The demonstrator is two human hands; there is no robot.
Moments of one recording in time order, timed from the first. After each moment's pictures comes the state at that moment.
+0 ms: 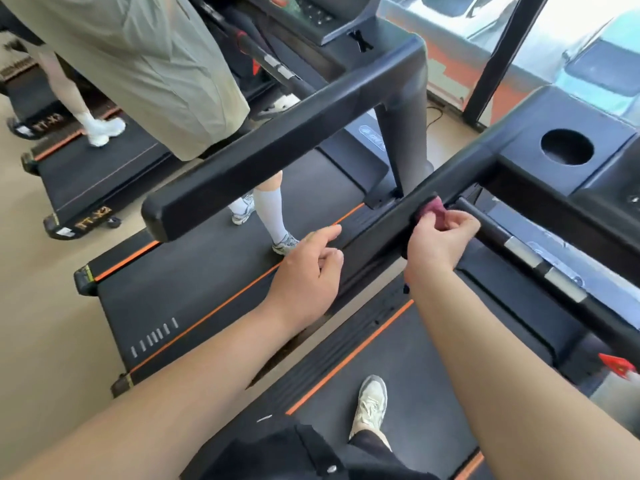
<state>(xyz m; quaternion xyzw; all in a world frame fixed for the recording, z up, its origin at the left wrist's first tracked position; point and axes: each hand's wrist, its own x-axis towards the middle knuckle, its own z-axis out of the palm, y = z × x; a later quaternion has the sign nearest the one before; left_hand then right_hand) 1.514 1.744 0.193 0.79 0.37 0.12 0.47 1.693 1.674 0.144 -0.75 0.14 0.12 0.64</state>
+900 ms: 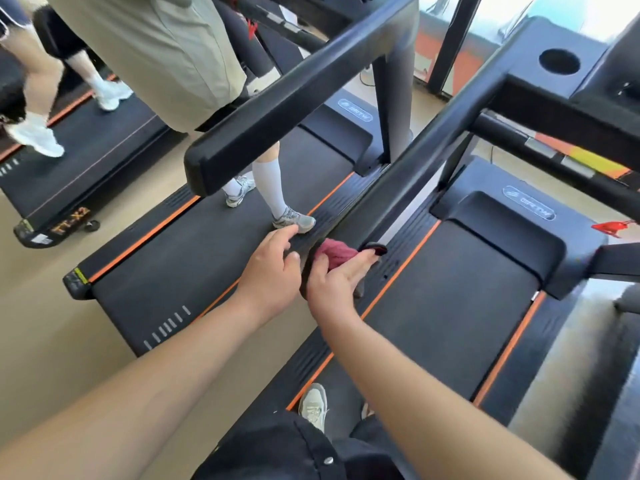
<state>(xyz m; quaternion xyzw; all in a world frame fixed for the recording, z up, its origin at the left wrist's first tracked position) 1.297 1.787 0.155 0.83 0.36 0.06 0.43 1.353 1.705 0.114 -0.78 0.04 0.26 0.57</state>
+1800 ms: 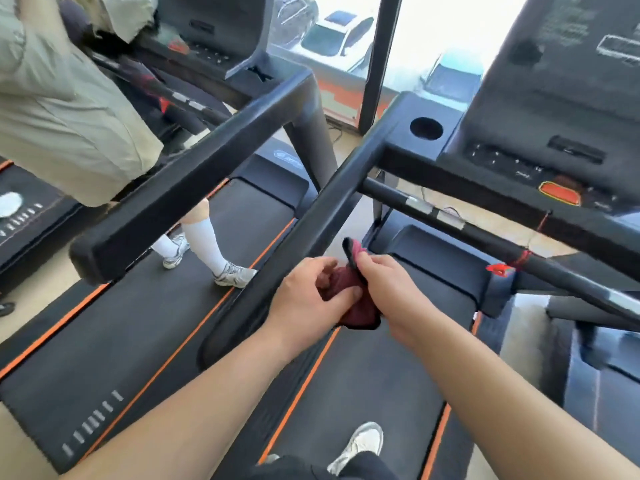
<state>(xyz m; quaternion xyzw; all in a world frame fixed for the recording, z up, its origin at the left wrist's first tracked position) 1.480 1.669 0.195 0.82 0.24 0.07 0.51 1.577 1.555 0.206 -0.78 -0.03 0.34 0.52</state>
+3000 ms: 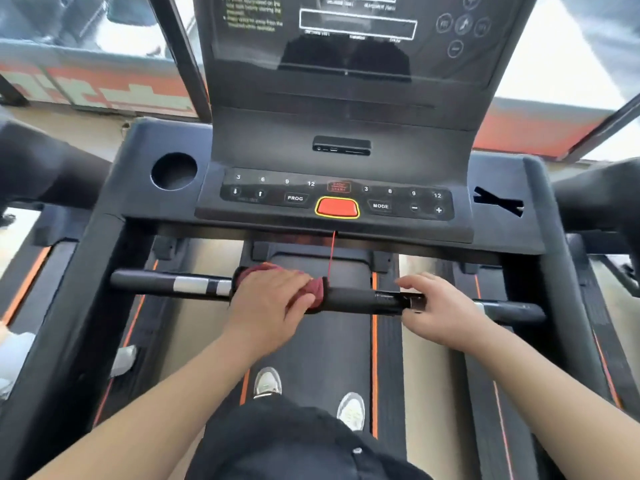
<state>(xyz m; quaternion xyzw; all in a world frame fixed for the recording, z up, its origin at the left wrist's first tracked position) 1.780 1.489 0.132 0.97 -0.15 -0.01 0.17 1.788 1.190 0.195 -0.95 -0.01 0.23 0.20</state>
